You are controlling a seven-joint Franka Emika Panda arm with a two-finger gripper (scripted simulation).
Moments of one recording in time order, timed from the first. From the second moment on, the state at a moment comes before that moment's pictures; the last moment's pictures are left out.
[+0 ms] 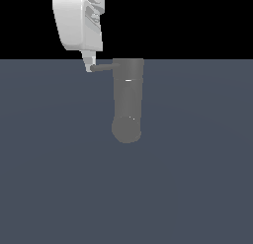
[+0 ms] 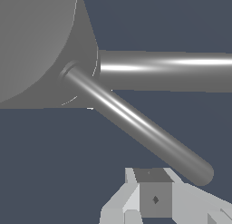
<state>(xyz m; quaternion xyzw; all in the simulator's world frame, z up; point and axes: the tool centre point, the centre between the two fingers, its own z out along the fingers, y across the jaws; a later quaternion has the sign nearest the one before) -0.060 0.089 0.269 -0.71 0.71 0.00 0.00</state>
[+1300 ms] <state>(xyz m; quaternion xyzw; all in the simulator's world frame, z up) -0.094 0.012 0.269 -0.71 0.70 0.00 0.00</state>
